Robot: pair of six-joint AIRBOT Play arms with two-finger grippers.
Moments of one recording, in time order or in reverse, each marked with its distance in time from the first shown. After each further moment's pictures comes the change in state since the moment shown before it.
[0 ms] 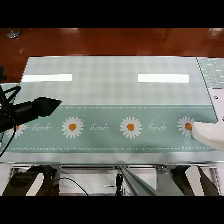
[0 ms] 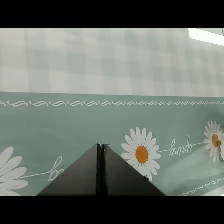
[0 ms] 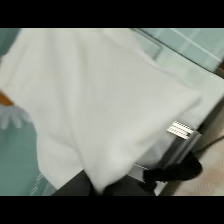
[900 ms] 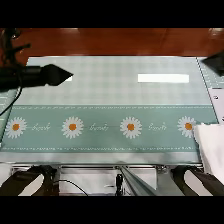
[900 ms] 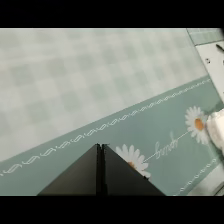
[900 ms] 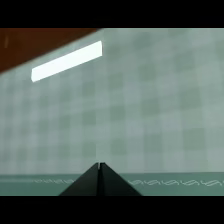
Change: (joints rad) left arm -0.144 -0.452 0.476 -0.023 -0.055 0.200; right arm 0.761 -0.223 0.083 0.692 -0.656 -0.178
